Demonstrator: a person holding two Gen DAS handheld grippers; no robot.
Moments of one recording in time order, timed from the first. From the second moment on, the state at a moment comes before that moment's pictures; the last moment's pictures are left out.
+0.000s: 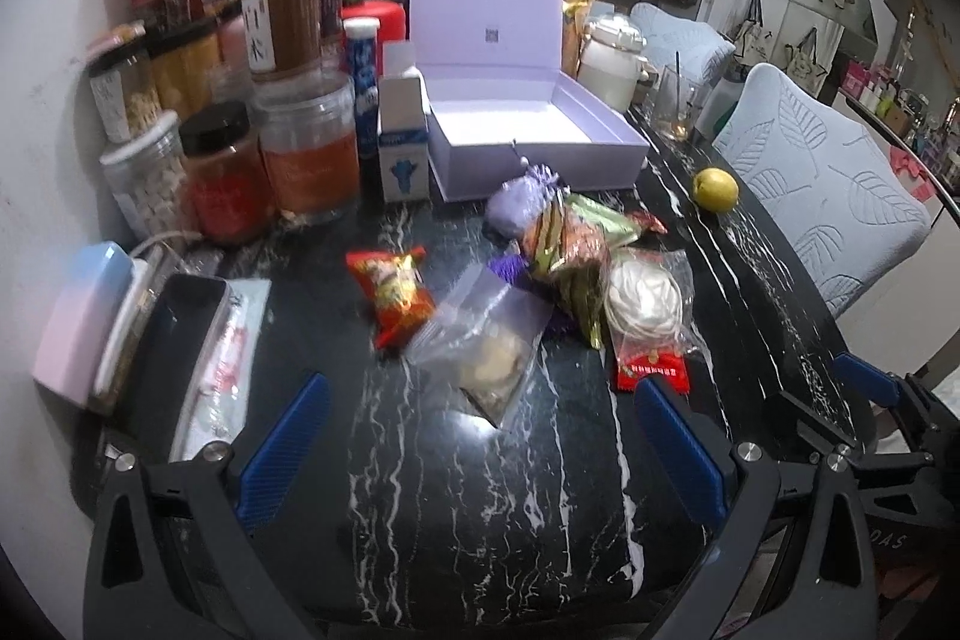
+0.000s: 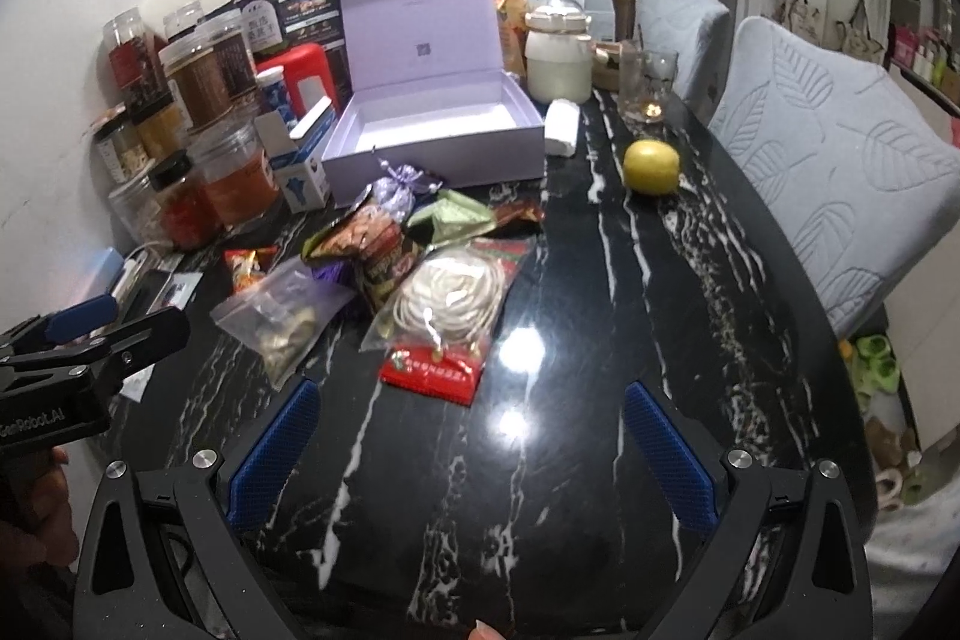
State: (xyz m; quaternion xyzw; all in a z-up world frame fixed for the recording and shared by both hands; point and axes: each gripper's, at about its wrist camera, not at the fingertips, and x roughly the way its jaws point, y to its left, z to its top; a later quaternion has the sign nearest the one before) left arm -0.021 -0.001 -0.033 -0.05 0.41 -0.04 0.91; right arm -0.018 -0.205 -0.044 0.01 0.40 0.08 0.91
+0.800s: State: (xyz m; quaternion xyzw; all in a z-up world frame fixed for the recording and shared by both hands) left arm 0.057 -0.022 -0.085 -0.01 0.46 -0.11 0.88; right arm 0.032 -0.222 -0.084 0.03 0.45 0.09 0.89
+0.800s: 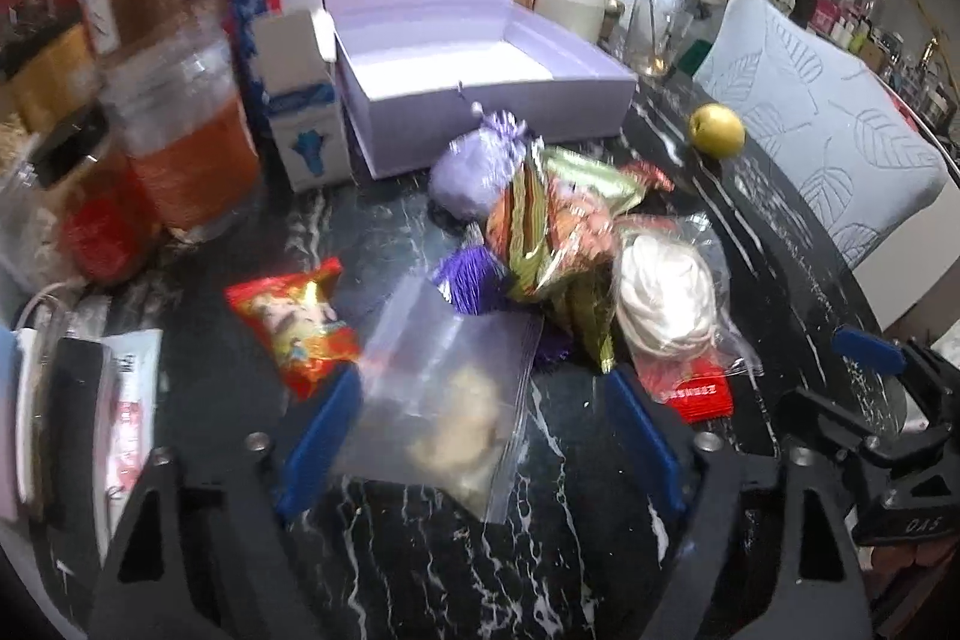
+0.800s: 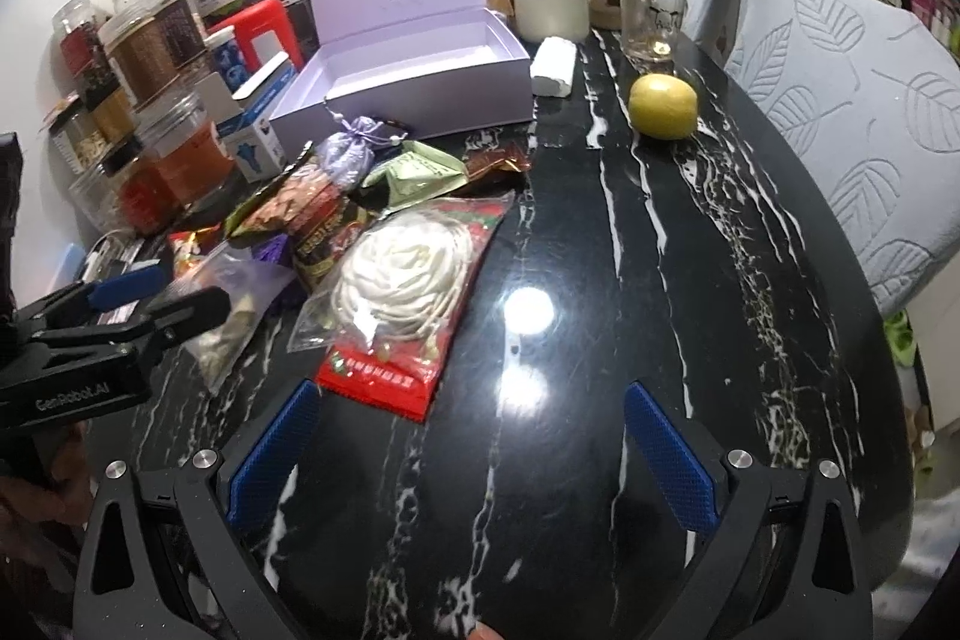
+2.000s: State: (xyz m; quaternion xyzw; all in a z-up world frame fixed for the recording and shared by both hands) left arm 0.023 0.021 -0.070 -0.05 0.46 -0.08 0.89; right arm 0.039 -0.184 -0.083 0.03 0.46 0.14 0.88
